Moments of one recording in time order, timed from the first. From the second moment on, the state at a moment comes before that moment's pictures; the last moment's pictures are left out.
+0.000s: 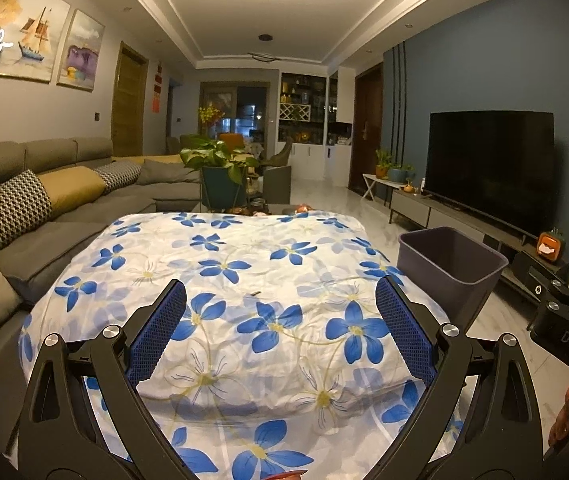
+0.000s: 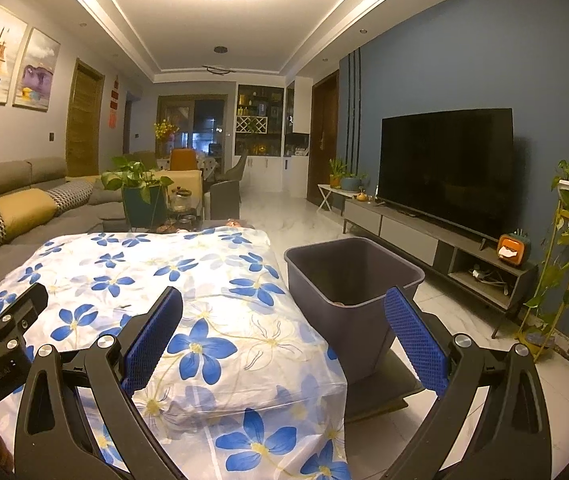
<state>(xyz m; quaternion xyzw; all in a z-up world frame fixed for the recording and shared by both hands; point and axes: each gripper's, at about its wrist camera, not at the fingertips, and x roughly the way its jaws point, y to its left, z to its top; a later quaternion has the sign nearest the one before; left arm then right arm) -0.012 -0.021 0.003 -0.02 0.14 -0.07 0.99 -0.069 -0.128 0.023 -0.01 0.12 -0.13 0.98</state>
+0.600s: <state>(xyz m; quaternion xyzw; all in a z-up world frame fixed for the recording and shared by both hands) -0.014 -0.022 0.003 -0.02 0.14 -0.08 0.99 -0.077 -0.129 0.027 -0.01 0.11 -0.14 0.98</state>
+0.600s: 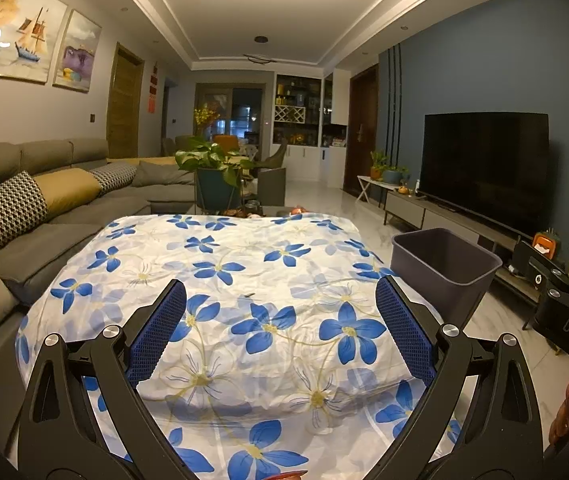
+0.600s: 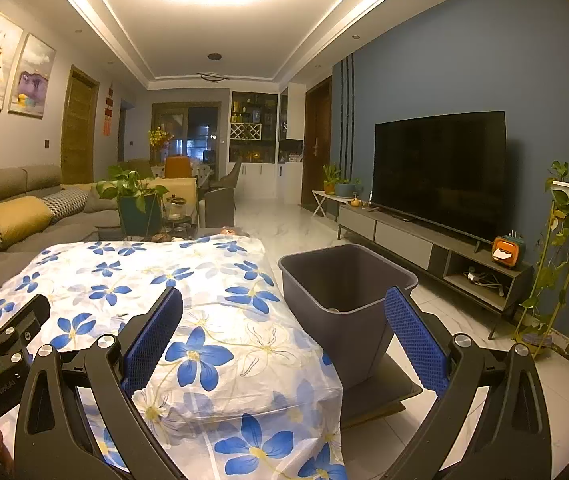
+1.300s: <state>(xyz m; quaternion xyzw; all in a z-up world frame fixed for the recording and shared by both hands) -0.013 -0.024 0.004 -0.01 0.14 -0.08 0.99 -0.077 -0.128 0.030 -0.01 0.11 -0.14 0.98</state>
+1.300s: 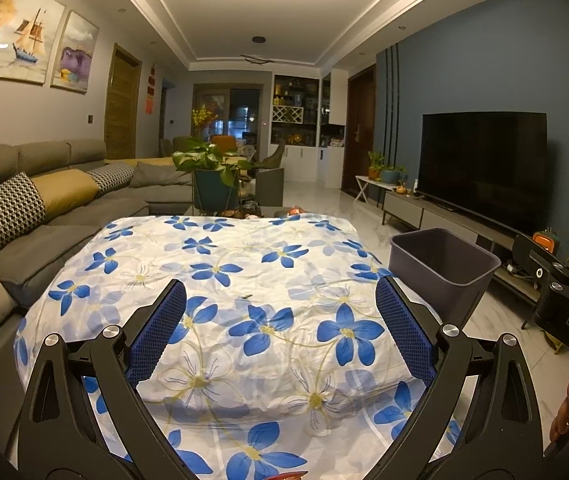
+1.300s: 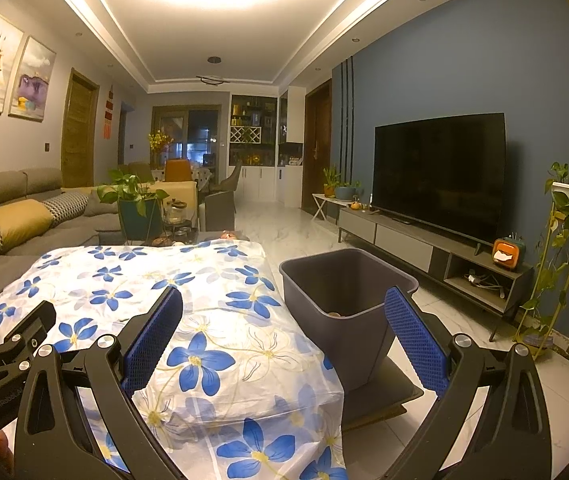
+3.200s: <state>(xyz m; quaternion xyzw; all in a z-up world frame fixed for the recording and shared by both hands) -0.011 -0.029 0.004 -0.01 0.14 -0.09 0.99 -0.075 -0.127 0.037 0.00 0.10 -0.14 0.99</state>
